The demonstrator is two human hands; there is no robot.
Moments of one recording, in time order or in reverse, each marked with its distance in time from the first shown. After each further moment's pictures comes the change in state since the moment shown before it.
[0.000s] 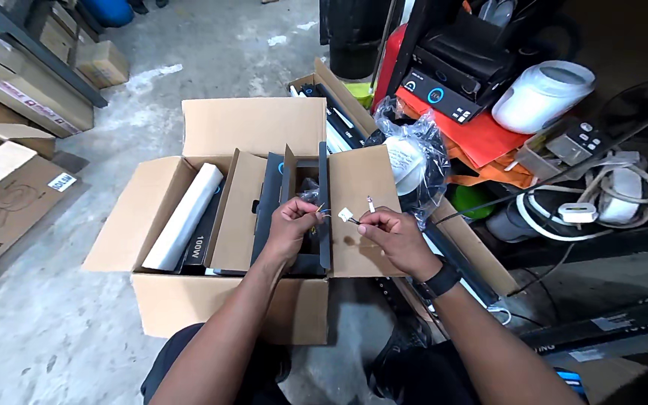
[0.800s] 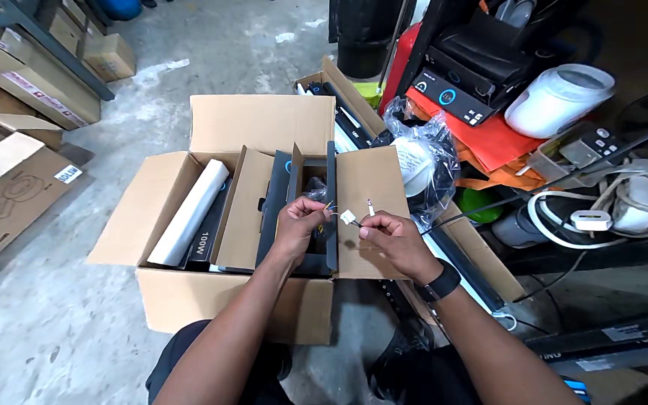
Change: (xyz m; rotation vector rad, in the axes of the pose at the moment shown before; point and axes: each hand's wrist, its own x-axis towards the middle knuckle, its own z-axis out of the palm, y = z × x) left_hand 0.000 0.001 0.002 -0.042 0.039 -0.010; right_hand 0.002 0.002 0.011 0.125 -0.053 0.045
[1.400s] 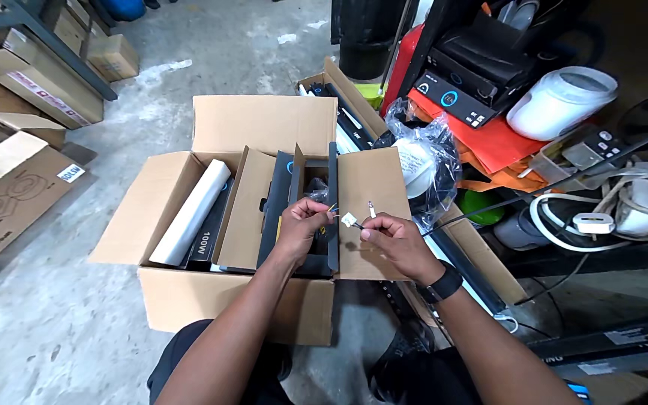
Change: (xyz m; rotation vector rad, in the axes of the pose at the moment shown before) left_hand 0.000 -0.001 0.000 0.020 -0.027 0.000; right_hand 0.000 0.002 -0.001 -0.014 -0.016 0.000
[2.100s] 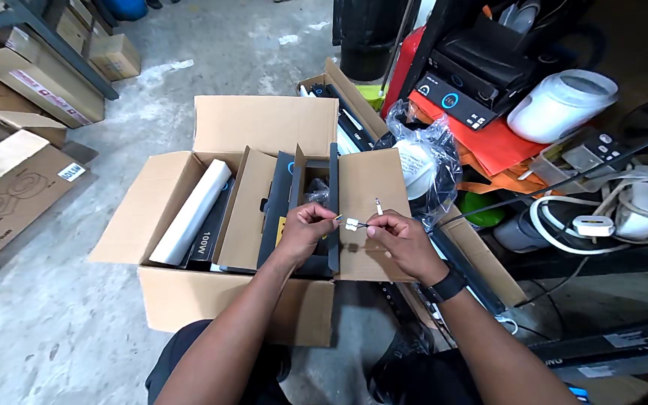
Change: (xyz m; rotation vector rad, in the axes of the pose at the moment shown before) left_hand -0.002 0.001 -0.001 0.121 -0.095 -0.003; right_hand 0.001 0.003 -0.007 -0.091 0.052 -0.068
